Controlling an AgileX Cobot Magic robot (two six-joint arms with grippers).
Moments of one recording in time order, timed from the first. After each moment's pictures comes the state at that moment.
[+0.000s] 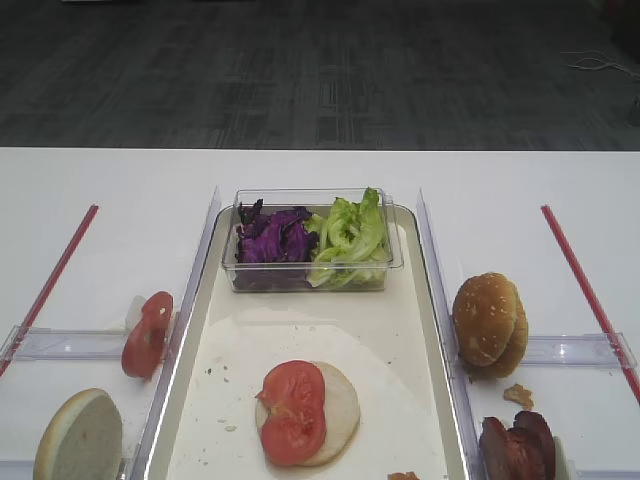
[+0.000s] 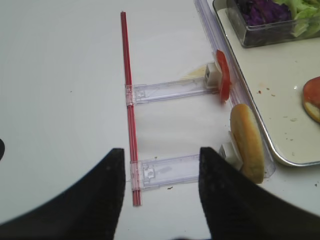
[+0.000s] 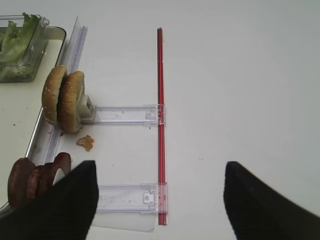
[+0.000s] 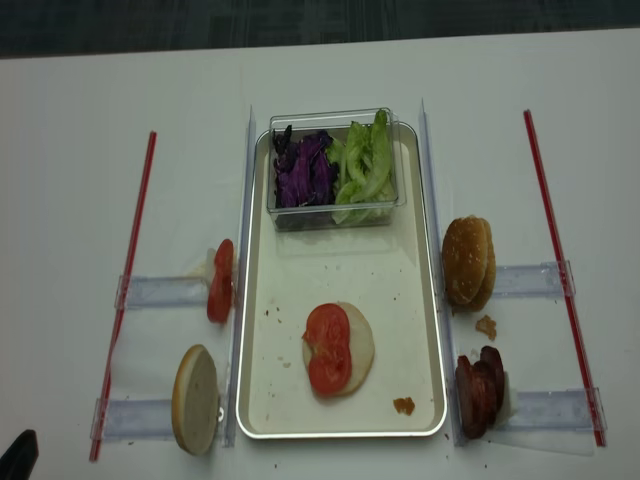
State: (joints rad) left arm -0.11 -0.02 -0.49 0.05 1.18 -0.02; right arm -0.01 -0.02 -0.47 0.03 1.14 0.00
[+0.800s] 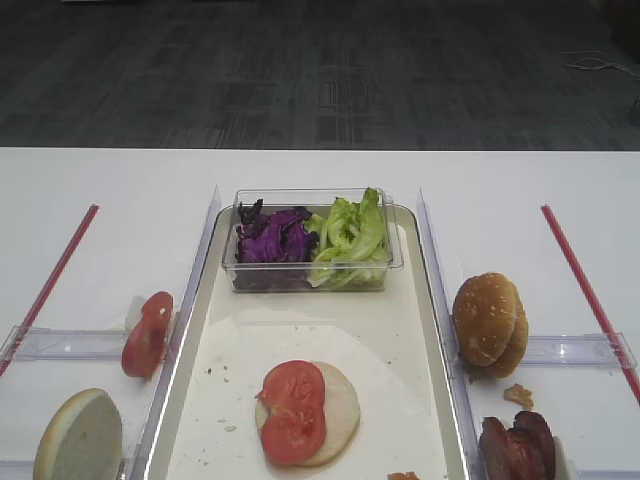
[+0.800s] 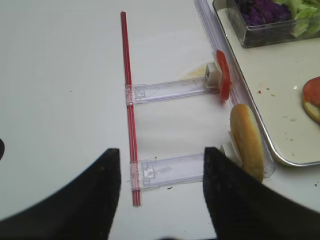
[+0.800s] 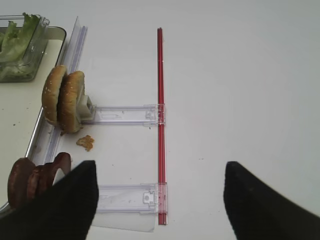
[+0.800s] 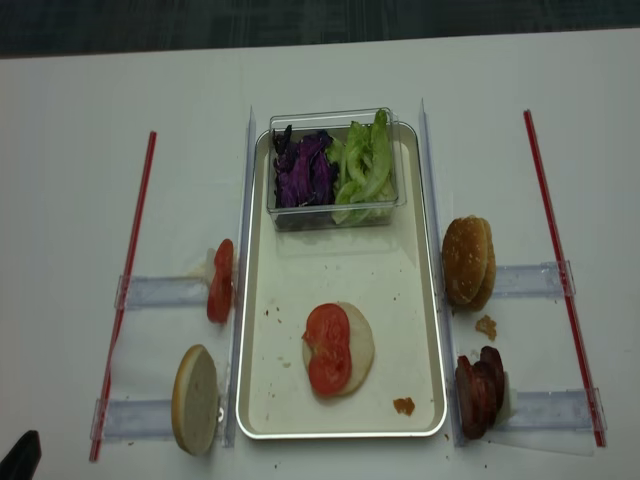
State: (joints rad) left arm -0.11 -0.02 -0.49 0.05 1.18 -0.02; right arm -0.01 -0.02 -0.47 0.03 1.14 0.00
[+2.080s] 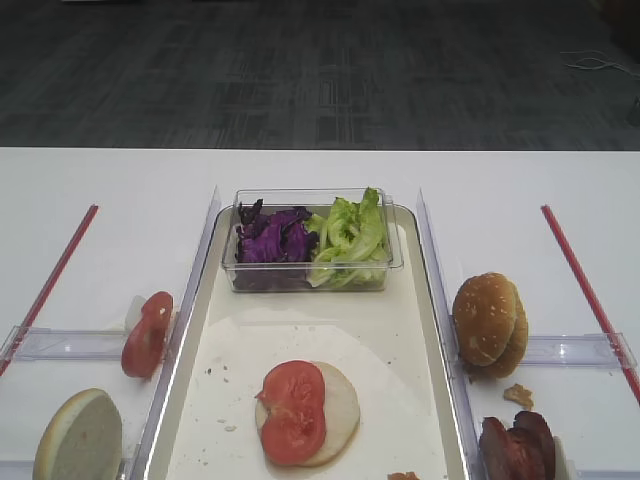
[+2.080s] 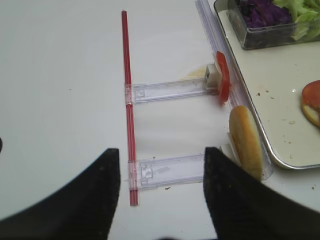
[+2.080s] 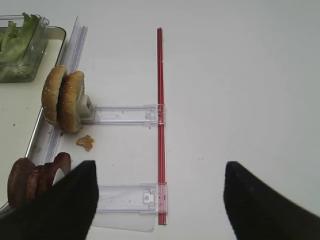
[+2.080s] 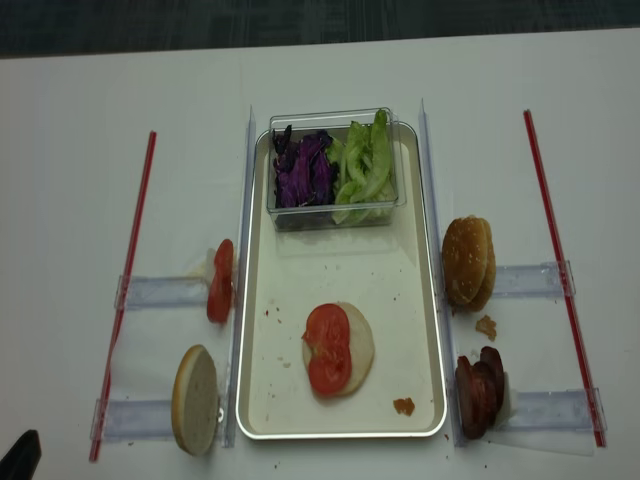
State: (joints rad) left arm -0.11 -0.02 -0.49 0.05 1.18 -0.05; right arm -0.01 -0.02 -0.47 0.03 1.14 0.00
